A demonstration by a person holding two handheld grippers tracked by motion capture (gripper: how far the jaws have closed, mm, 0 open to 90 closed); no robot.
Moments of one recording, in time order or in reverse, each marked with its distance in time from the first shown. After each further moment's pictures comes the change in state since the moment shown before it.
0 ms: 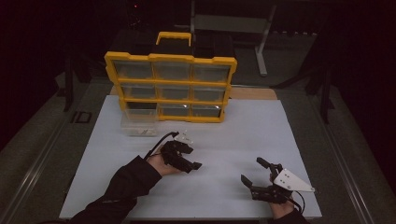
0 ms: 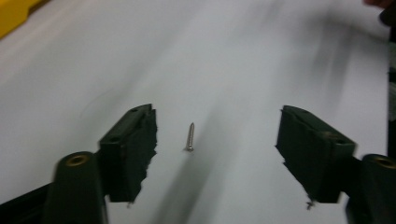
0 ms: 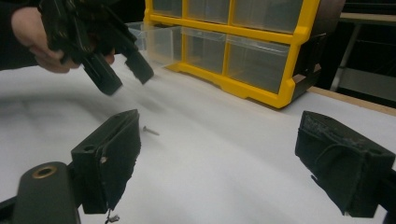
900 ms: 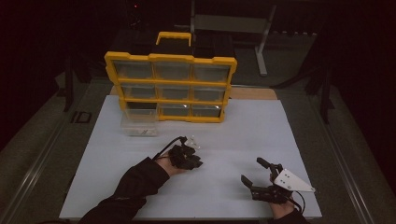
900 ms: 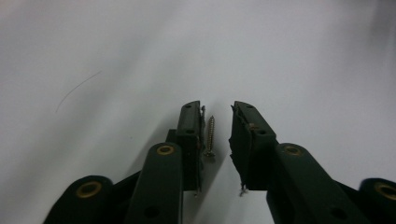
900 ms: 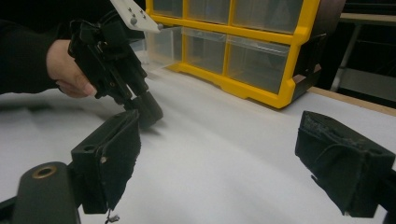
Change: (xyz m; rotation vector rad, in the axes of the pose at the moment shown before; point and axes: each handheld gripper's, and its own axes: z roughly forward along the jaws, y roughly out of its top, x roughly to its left) left arm 0.009 -0.007 0.042 0.071 0.026 0.030; right arm 0.000 0.000 -0.001 -0.001 0.001 0.000
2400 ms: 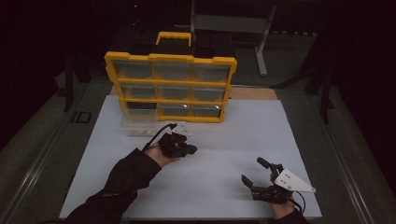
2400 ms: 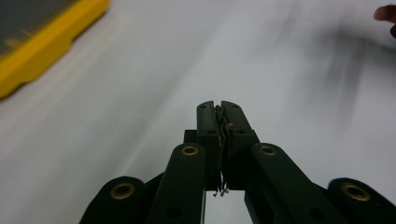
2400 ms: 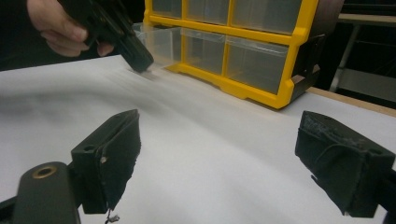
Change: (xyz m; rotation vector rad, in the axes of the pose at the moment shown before) left arm 0.006 0.020 -0.068 -0.101 0.018 -0.006; right arm 0.000 0.000 -0.001 -0.002 -0.003 0.003
